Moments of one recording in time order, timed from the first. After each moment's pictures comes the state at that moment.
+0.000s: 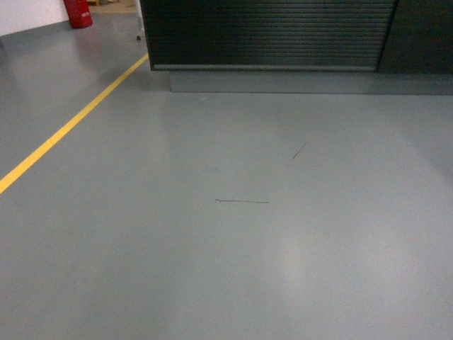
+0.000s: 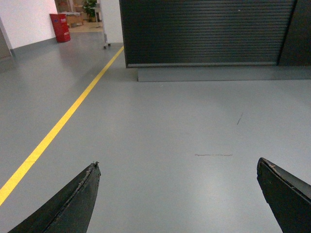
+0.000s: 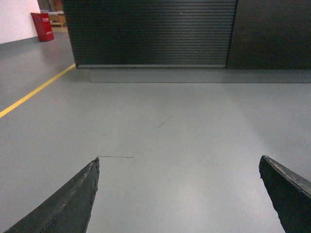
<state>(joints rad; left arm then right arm) 0.00 0.01 0.01 0.00 0.00 0.00 0.00 0.01 0.01 0.00 0.00 0.00</state>
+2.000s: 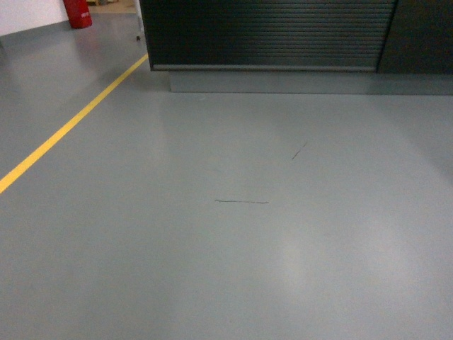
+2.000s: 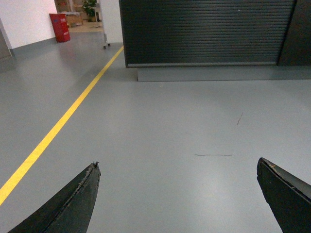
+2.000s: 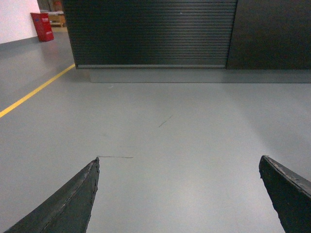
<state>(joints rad) 0.00 0.01 0.01 0.00 0.00 0.00 0.00 0.01 0.01 0.00 0.00 0.00</state>
